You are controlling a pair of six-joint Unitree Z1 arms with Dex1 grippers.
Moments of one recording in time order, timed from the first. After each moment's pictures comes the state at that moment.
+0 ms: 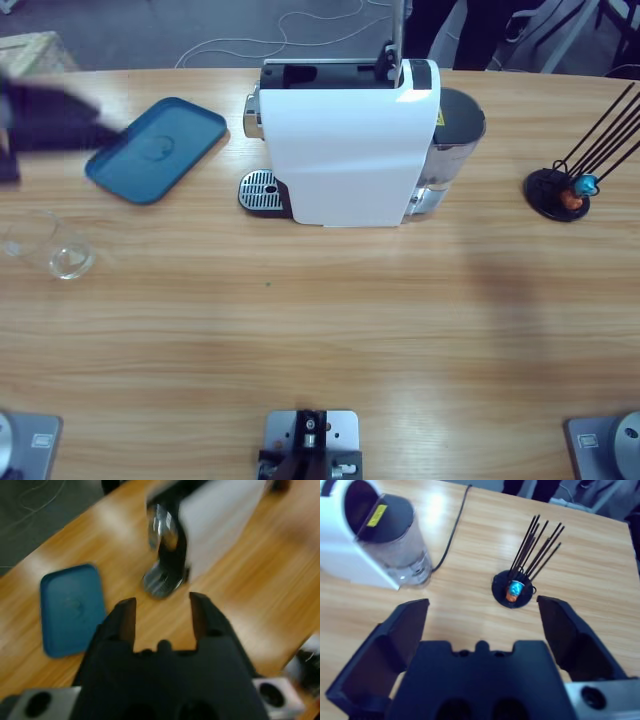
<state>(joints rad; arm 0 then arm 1) -0.94 1.21 -0.97 0.41 0.16 0.03 0.68 1.01 -0.85 0.57 -0.47 0.29</state>
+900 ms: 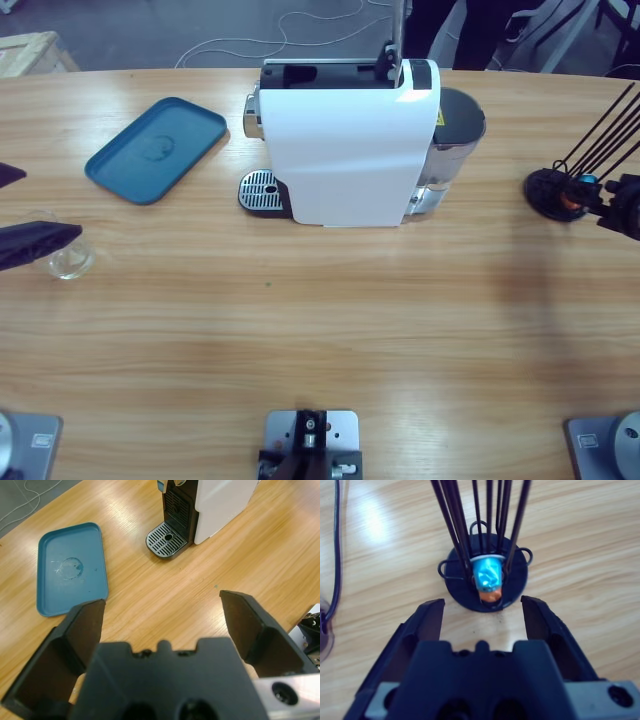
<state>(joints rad) -0.97 0.97 -0.76 0.43 0.20 -0.06 0.31 1.51 -0.39 -0.30 -0.40 0.47</state>
